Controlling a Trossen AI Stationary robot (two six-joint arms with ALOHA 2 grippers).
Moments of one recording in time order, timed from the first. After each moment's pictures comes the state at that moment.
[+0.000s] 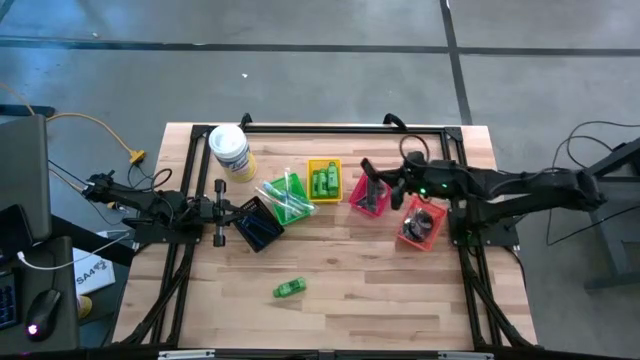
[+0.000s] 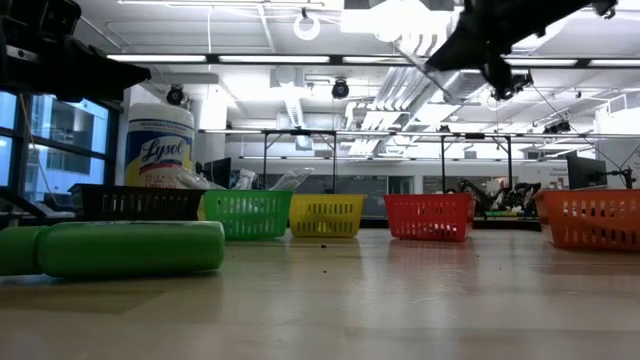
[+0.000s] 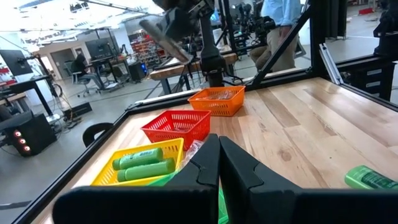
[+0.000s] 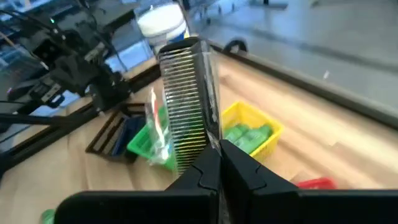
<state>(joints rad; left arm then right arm) -0.32 0.01 0.04 0.01 -0.38 0.22 -0.04 0.87 0.66 -0.15 0.37 0.48</state>
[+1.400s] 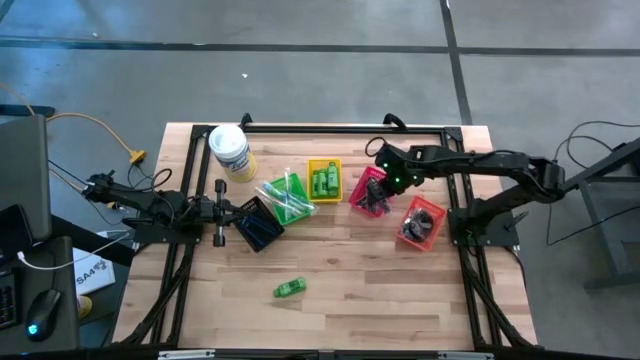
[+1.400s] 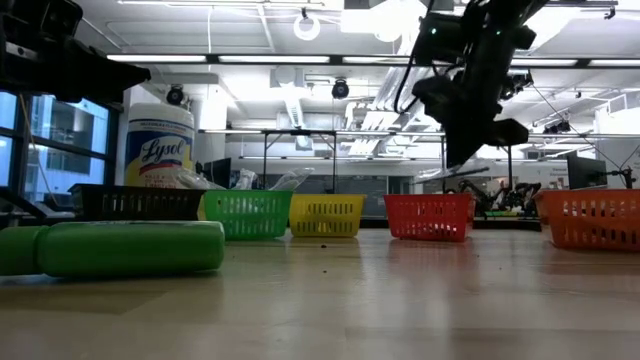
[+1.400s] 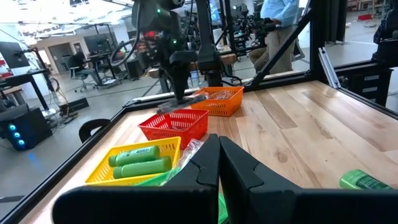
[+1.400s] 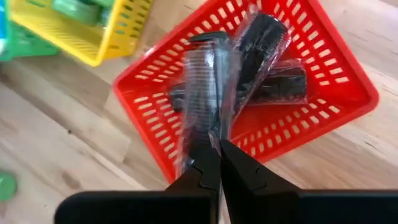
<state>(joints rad) -0.32 0.01 0.04 0.00 -0.38 0.18 -0.34 1.37 0.93 -0.73 -0.09 0.79</state>
